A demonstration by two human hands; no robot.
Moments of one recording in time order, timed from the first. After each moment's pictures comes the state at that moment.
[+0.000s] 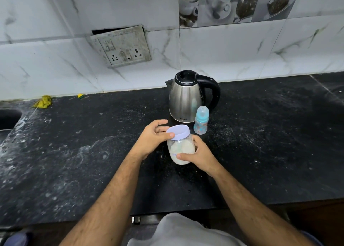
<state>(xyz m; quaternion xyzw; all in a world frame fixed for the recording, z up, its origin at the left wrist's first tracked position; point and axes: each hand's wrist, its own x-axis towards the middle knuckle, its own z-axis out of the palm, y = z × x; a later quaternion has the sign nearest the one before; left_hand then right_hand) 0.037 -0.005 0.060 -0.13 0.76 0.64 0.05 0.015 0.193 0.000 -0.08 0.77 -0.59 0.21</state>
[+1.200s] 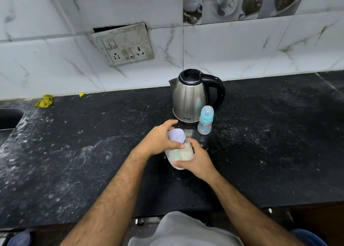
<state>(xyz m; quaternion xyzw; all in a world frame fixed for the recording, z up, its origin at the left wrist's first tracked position) 0.027 -0.005 0.072 -0.03 0.91 0.40 0.11 0.032 0.171 -0.002 -0.09 0.83 -0.52 0.17</state>
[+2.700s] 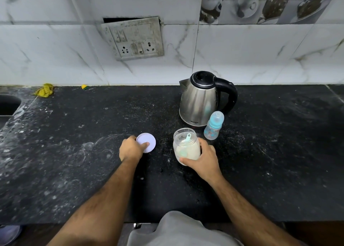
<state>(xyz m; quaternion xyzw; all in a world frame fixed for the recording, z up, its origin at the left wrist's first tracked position) 0.030 -0.101 -0.038 -0.41 0.86 0.30 0.03 0.012 0.160 -0.005 -0.07 0.89 -0.44 0.09</state>
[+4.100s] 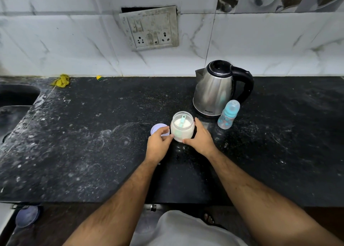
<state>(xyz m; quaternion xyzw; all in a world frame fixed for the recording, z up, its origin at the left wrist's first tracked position) 0.072 -0.063 -0.029 -0.24 0.79 0.56 -0.07 0.000 0.093 -0.006 -0.10 0.89 -0.41 0.15</state>
